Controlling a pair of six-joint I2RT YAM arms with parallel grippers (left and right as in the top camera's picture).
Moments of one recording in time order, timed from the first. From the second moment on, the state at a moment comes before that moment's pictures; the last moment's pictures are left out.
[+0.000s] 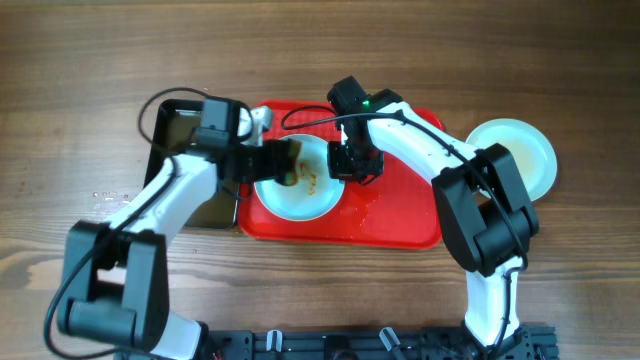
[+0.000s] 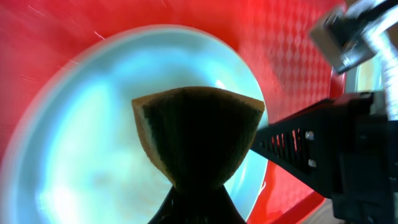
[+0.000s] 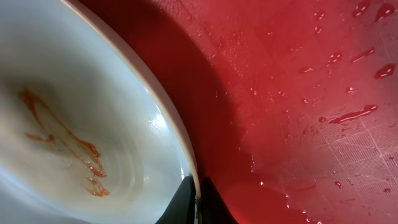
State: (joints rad) left arm -0.23 1.69 0.94 -0.37 0.55 -0.35; right arm 0.51 2.12 1.49 -0.93 -0.24 0.47
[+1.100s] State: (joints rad) left arm -0.33 1.81 0.89 -0.18 0.58 -0.65; right arm 0.51 2.12 1.49 -0.92 -0.25 0.47
